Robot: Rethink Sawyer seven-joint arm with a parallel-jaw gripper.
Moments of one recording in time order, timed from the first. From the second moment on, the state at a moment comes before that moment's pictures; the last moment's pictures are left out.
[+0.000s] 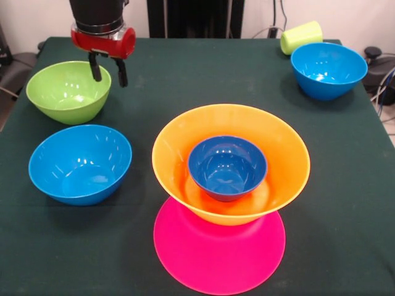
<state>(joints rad) -1.53 0.31 -2.19 -1.86 1.05 1.09 2.68</state>
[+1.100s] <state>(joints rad) -1.53 0.31 -2.20 -1.86 1.03 1.04 2.68</state>
